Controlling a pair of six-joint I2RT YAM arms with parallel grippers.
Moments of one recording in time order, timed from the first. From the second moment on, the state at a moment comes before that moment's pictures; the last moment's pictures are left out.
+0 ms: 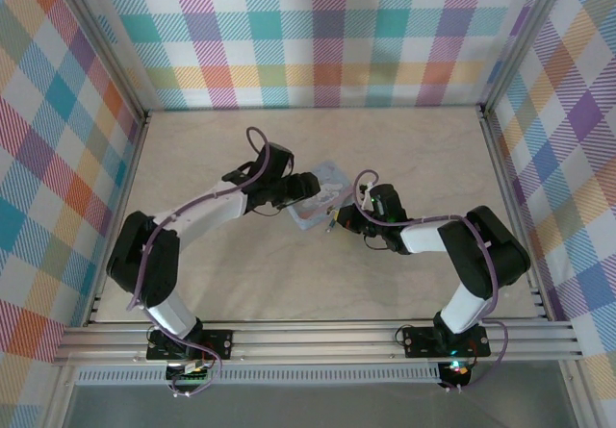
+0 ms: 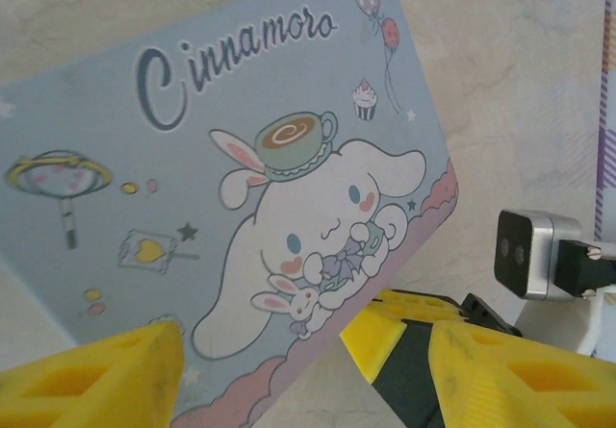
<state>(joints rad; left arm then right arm) -0.58 1.67 1.19 -0.36 0.21 -0.82 0.50 1.67 0.59 0.45 -0.39 0.84</state>
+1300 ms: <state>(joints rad) -0.63 1.74 1.18 -0.27 0.23 -0.86 0.48 1.67 0.57 0.53 -0.30 0.92</state>
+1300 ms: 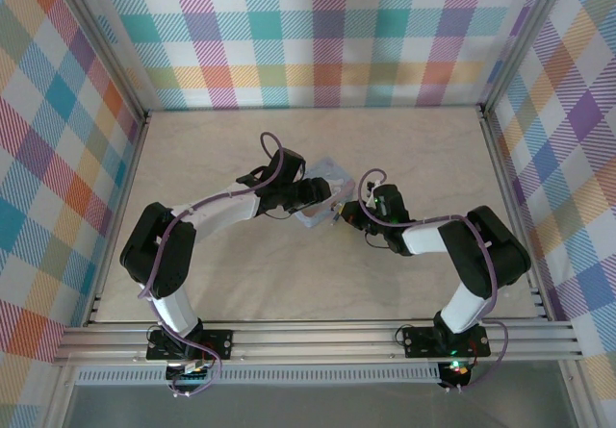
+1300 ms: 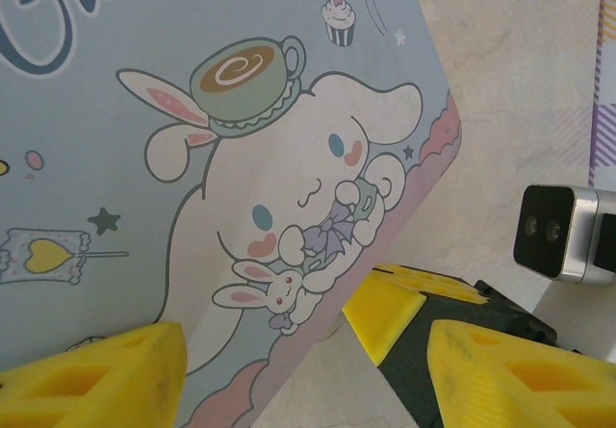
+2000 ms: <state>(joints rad) -0.63 1.73 1.17 -0.25 0.23 -0.87 0.43 1.62 0.54 0.52 -0.29 0.84</state>
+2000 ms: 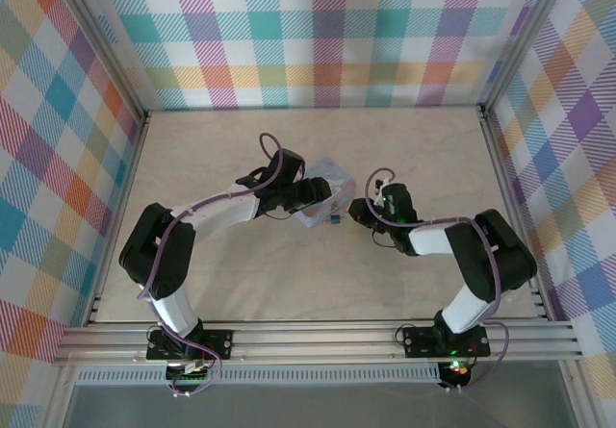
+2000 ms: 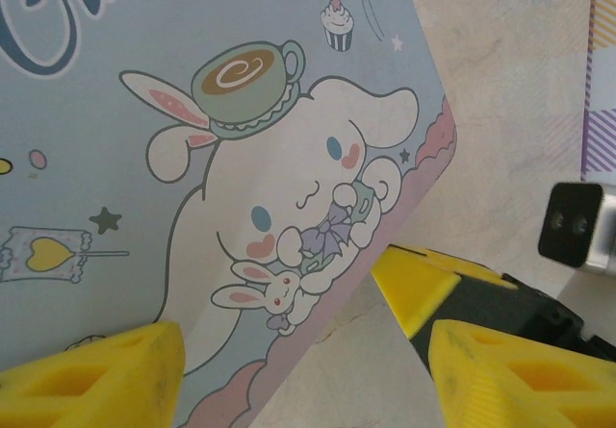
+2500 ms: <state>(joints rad) -0.58 1.70 1.17 -0.33 0.20 -0.84 0.43 1.47 0.64 0.14 -0.32 0.52</state>
